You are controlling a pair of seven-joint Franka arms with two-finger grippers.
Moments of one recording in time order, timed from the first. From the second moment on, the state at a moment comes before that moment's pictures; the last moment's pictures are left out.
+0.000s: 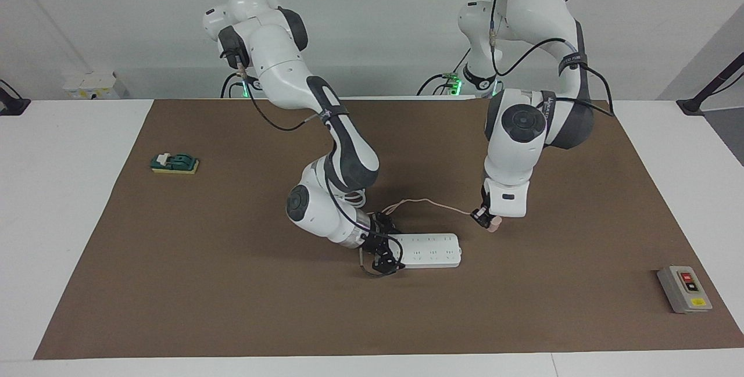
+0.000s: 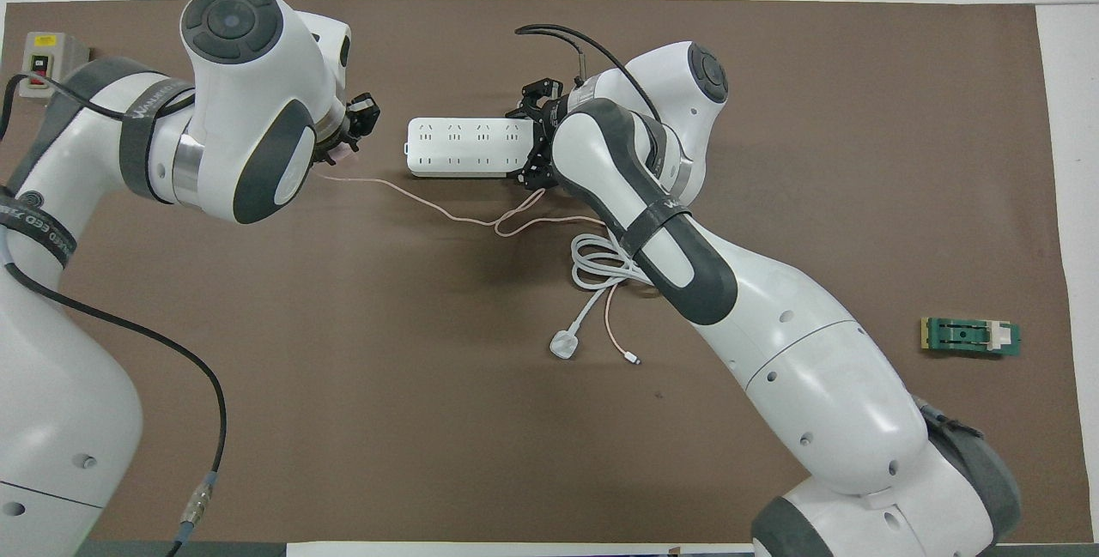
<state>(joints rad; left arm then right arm) -0.25 0.43 -0.08 -1.56 0.16 1.97 -0.80 0.42 0.94 0.02 -1.15 0.82 2.24 1.50</state>
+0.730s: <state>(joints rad) 0.02 0.33 -0.08 -1.83 0.03 2.07 0.03 0.42 0.94 0.02 -1.15 0.82 2.26 1.50</state>
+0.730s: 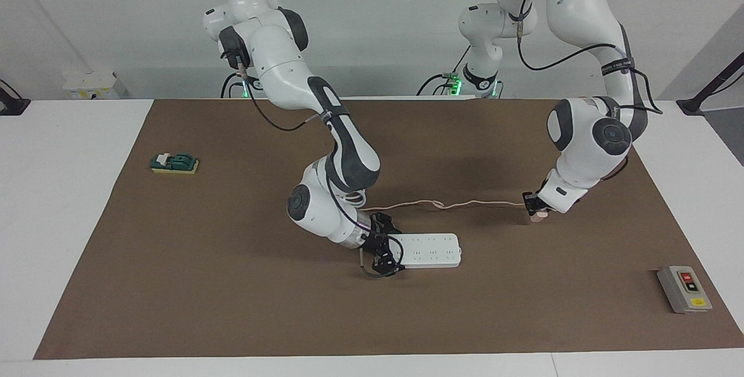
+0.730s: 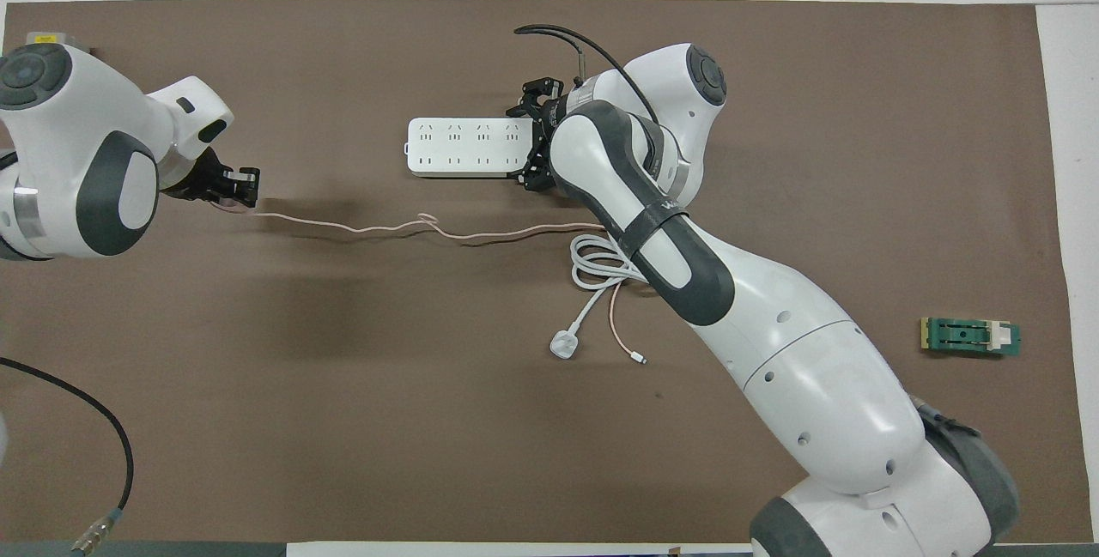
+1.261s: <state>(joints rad) 0.12 0.27 -0.08 -2.02 0.03 2.21 0.10 0.42 0.94 0.02 -1.15 0.82 2.26 1.50</state>
